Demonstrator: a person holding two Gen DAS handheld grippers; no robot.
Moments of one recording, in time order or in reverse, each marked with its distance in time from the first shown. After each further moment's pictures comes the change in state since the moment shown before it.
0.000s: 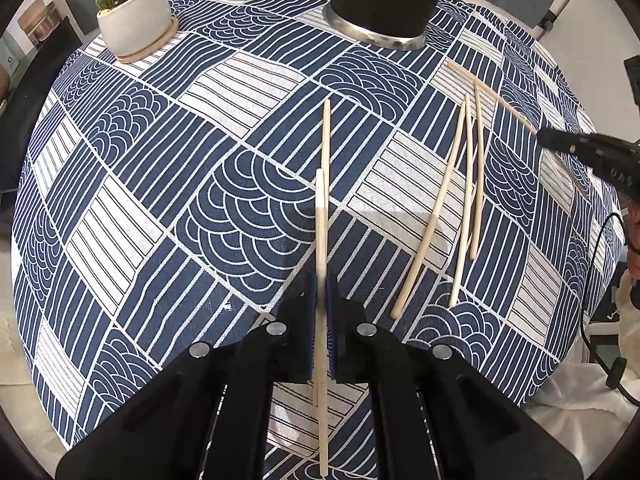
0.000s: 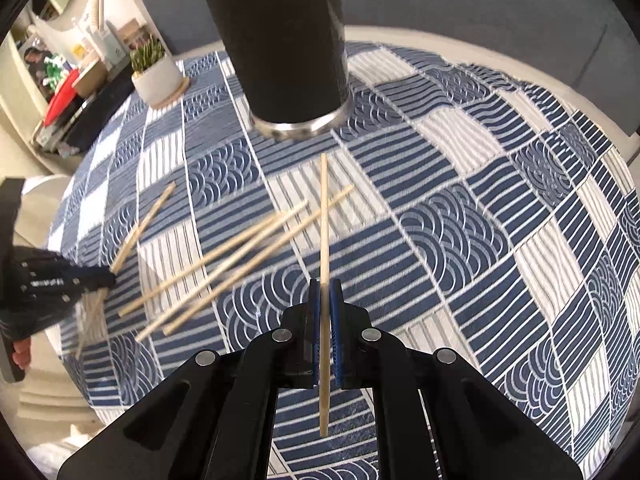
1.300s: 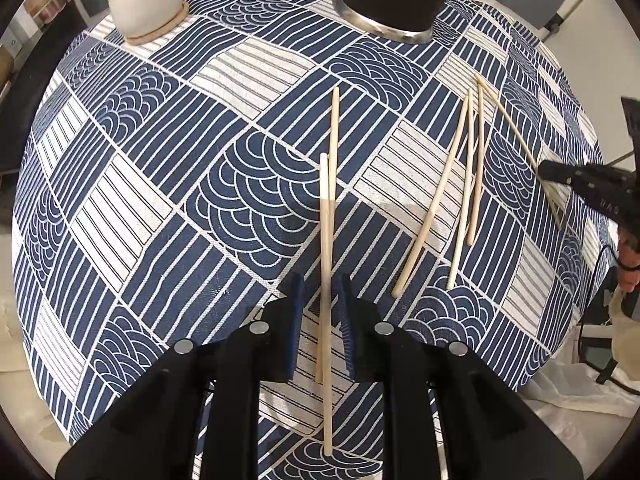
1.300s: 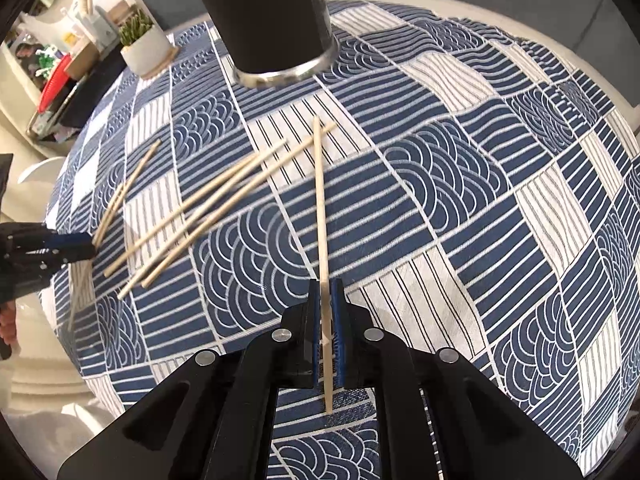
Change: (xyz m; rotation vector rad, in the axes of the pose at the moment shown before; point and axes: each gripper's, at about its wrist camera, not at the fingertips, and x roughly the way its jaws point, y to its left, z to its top) left arm -0.005 0.006 -0.004 -0.045 0.056 -0.027; right arm 0.010 -0.017 -0.025 0.023 0.102 0.013
